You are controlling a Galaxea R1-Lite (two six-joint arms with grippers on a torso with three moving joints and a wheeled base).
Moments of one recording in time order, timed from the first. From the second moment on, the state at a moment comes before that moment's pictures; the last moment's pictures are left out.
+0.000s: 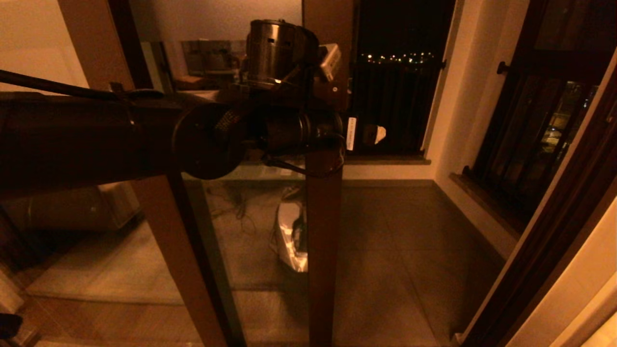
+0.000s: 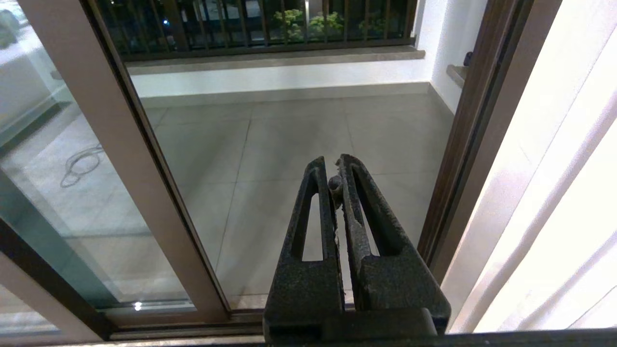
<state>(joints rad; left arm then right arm) -0.73 1.97 -1.78 -0.02 0.01 -0.11 0.00 0.00 0.00 0.00 -0.01 0.01</state>
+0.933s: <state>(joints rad) -0.42 1.05 -1.01 0.17 0.18 -0.08 0.00 0.00 0.00 0.00 -0.01 0.01</state>
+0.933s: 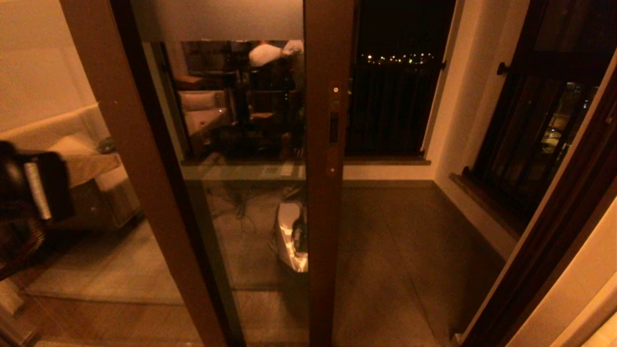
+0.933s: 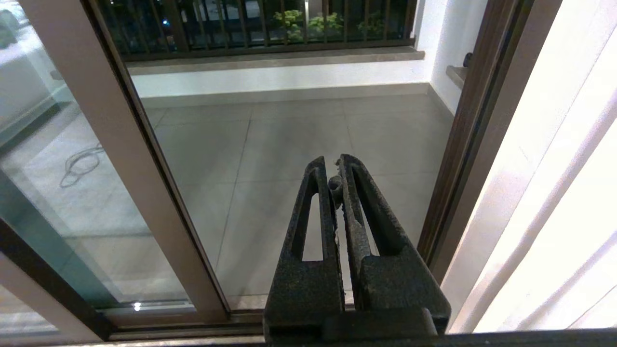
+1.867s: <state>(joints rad) 0.00 0.09 -0.14 0.07 0.11 0.09 0.00 0.00 0.00 0.00 -0.01 0.01</state>
